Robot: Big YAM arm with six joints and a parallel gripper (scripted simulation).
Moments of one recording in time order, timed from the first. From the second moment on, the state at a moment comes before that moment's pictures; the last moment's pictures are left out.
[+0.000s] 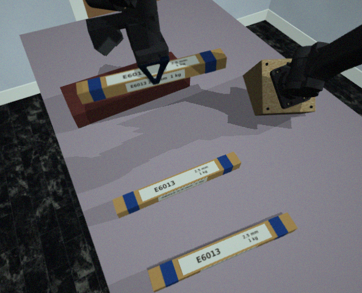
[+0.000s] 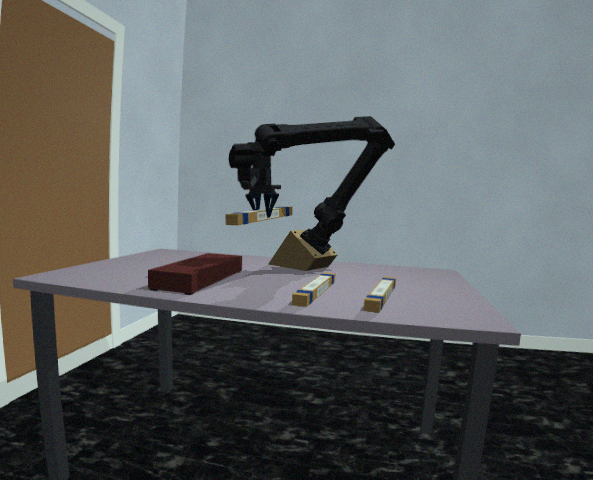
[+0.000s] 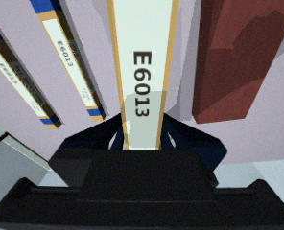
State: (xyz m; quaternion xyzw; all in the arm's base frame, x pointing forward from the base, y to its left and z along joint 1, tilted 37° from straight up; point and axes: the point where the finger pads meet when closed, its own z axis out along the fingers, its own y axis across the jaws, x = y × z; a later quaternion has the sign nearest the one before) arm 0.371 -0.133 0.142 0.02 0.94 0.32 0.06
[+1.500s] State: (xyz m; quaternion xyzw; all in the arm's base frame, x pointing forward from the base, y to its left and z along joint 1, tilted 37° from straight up) arm 0.373 -0.134 0.143 0.02 0.94 0.32 0.07
